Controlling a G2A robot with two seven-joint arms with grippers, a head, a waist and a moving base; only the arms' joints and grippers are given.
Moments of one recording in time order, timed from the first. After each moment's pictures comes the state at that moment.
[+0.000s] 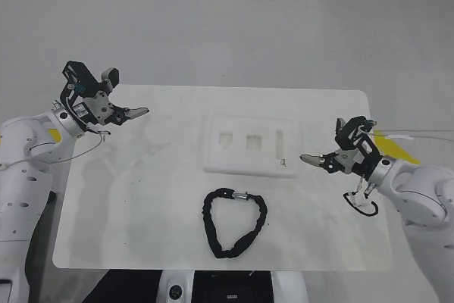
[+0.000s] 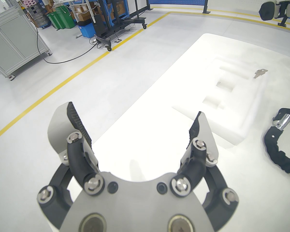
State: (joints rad) left arm 0.91 -0.84 -1.38 -1.35 1.08 -0.85 0.02; right arm -1.30 -0.91 1.51 -1.91 -0.76 -0.56 0.66
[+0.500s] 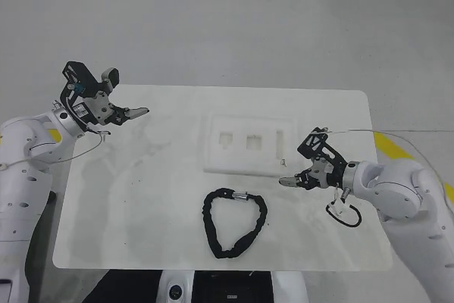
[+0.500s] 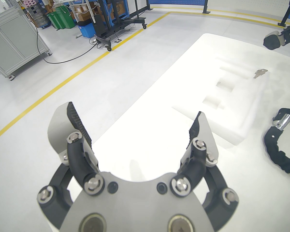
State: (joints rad) left arm 0.91 -0.84 -1.38 -1.35 1.08 -0.85 0.02; right arm -1.16 -0.92 1.30 -1.90 -0.58 -0.40 1.05
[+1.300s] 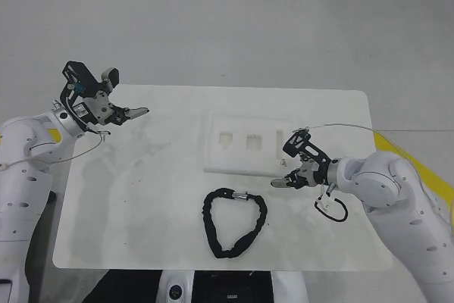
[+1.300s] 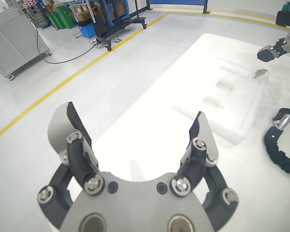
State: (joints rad) left arm 0.91 -0.84 -1.38 -1.35 1.08 -0.85 0.02; right arm -1.06 -0.94 1.18 -1.82 -0.58 -0.34 1.10
